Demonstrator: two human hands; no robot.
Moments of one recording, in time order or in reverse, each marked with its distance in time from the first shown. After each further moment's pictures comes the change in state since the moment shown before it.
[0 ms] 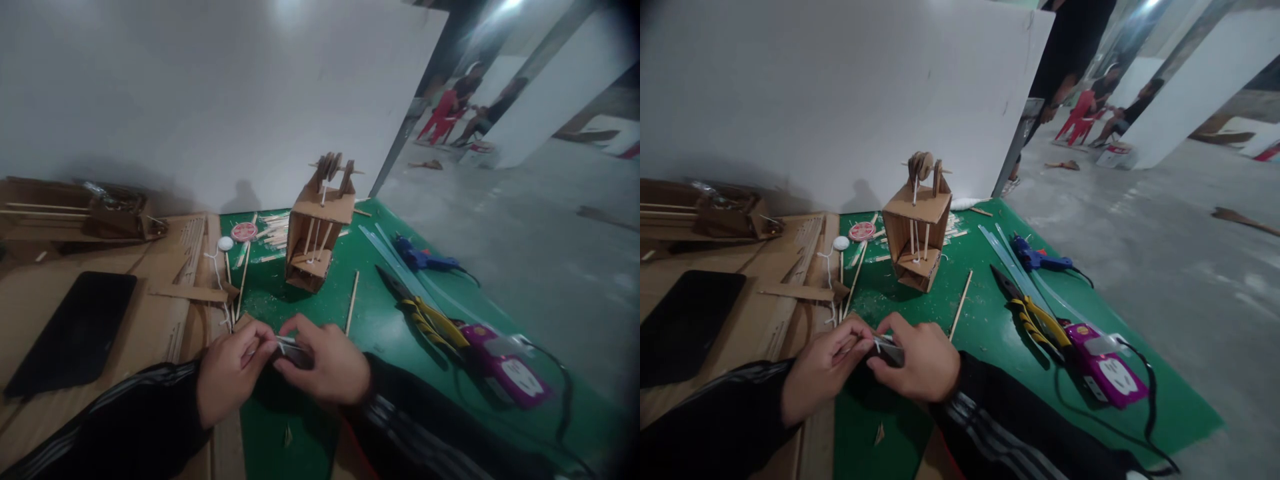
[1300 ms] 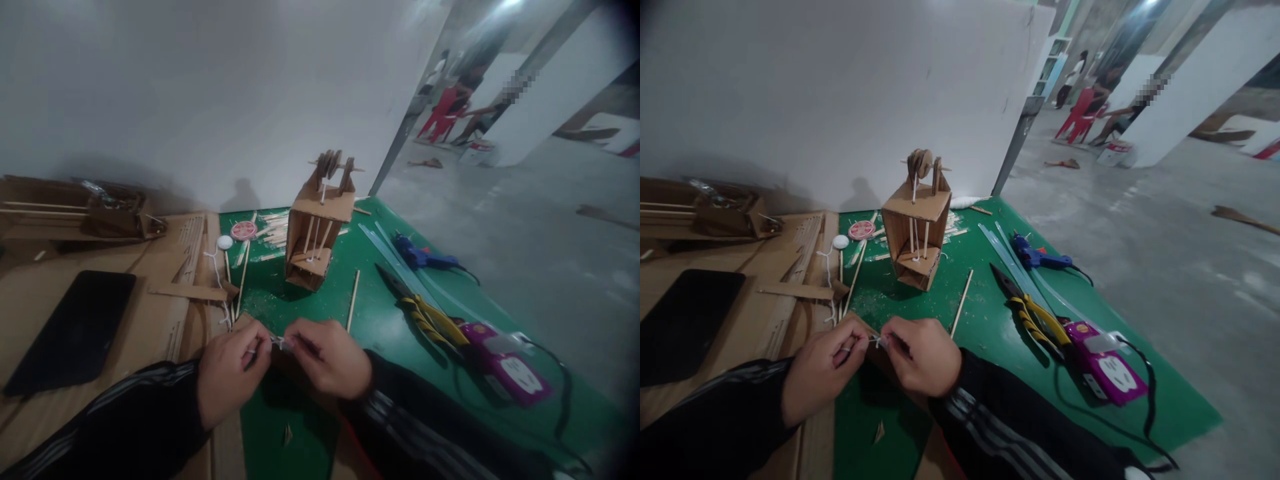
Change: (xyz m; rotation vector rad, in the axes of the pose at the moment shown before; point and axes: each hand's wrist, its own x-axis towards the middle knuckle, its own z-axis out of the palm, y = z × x) left_hand 0.000 0.013 -0.004 0.306 -0.003 -0.005; right_hand 0.000 0.010 0.000 0.085 0.007 -0.138
